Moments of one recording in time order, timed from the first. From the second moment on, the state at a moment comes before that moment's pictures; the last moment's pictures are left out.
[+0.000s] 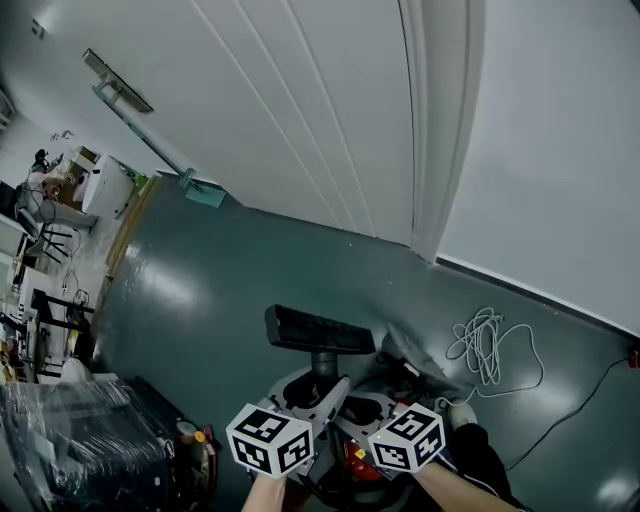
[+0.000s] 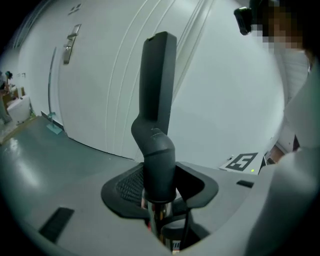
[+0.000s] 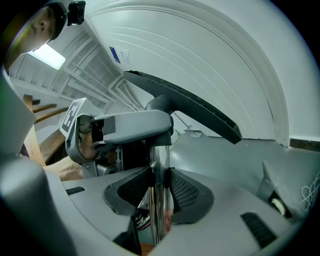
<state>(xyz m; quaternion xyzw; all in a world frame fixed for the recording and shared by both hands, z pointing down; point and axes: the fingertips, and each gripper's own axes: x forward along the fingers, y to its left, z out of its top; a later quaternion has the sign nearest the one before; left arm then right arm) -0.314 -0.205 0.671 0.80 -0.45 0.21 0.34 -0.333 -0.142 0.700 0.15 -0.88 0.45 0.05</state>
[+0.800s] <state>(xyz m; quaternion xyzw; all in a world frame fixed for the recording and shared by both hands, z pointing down) -0.317 -0.205 0.663 0.80 -0.48 0.19 0.30 -0.335 -0.140 0.697 0.14 -0.89 0.44 0.05</state>
